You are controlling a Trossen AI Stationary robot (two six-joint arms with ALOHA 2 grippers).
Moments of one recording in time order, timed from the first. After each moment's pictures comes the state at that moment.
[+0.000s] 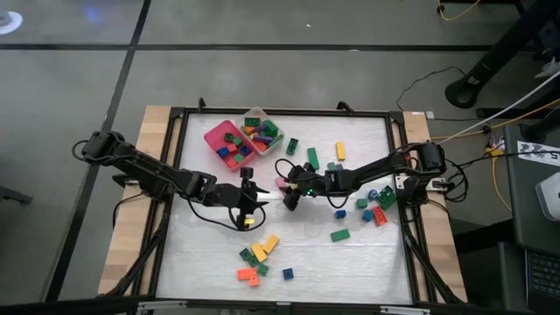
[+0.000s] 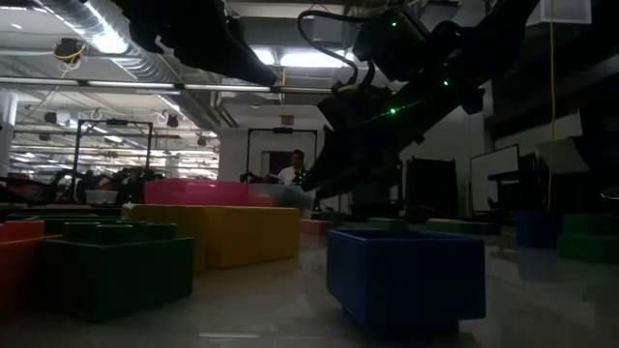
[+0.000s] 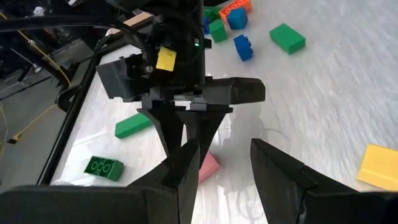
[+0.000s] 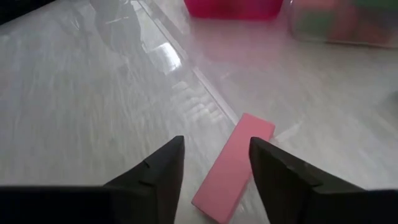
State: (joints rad) left arm -0.30 1.37 0.81 -0.02 -0.46 0.19; right arm 0.05 1.84 0.90 0.29 0.27 0.49
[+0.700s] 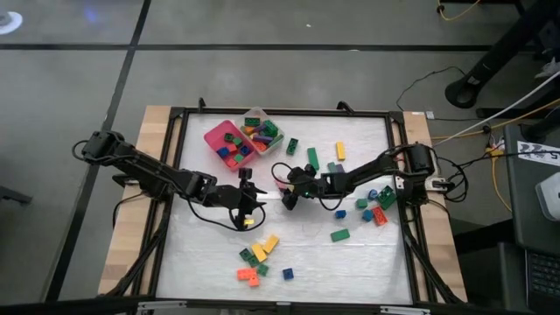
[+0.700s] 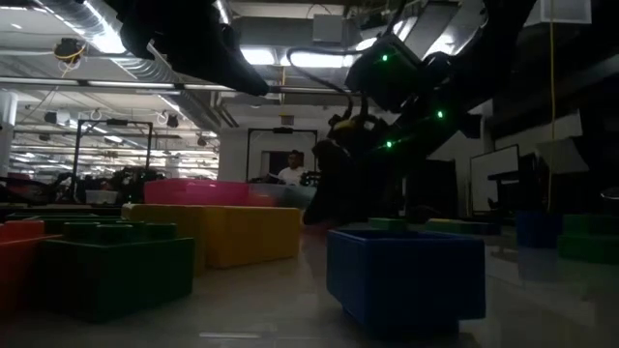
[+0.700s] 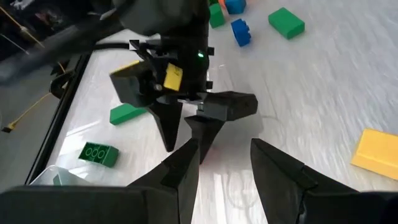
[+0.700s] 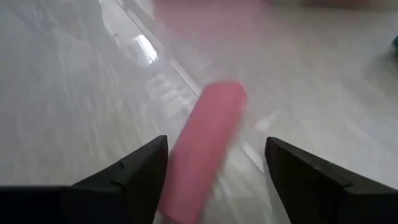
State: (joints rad) left arm -0.30 1.37 0.81 -0.08 -0.46 0.15; right arm 0.05 1.94 0.91 0.30 0.35 0.53
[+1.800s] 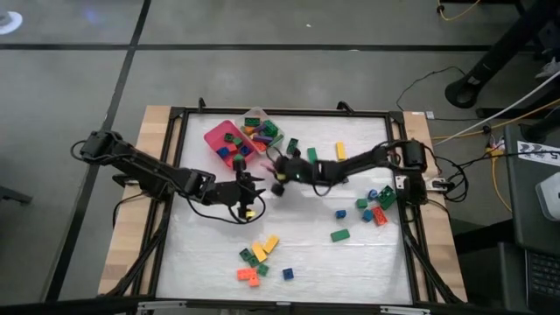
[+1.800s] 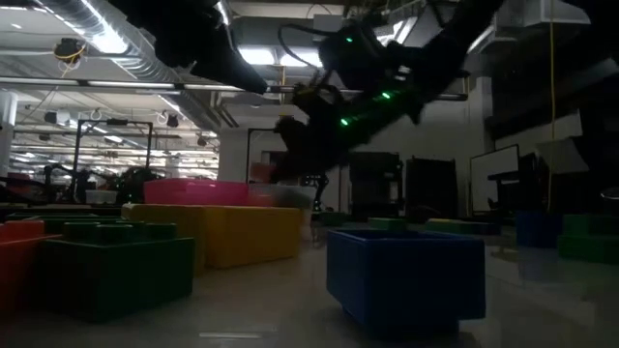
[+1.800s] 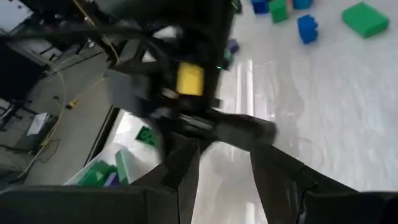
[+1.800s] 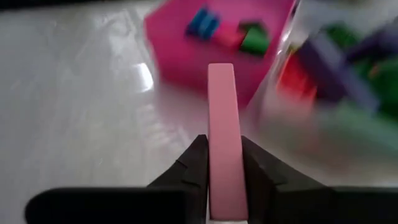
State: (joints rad) left arm -0.28 1.34 0.81 -0.09 -0.65 0.13; right arm -0.07 1.98 1.09 0.39 0.30 0.10
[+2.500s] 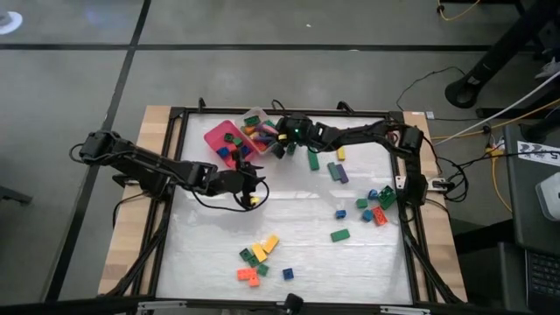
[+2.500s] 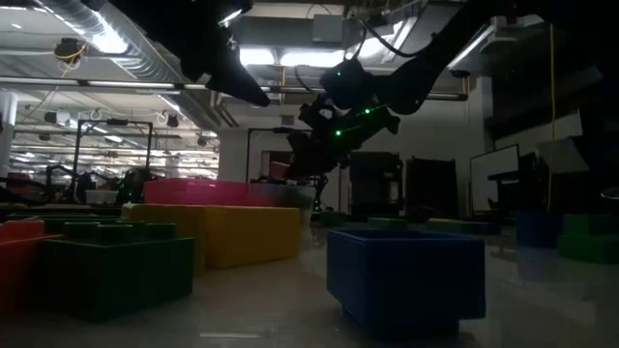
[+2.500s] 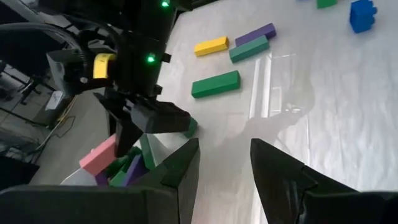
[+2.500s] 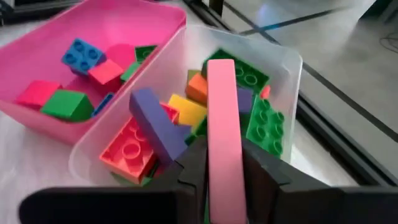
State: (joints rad) left arm -0.17 1.34 0.81 -0.10 -0.65 0.12; right arm -0.37 2.02 1.23 0.30 0.09 -0.01
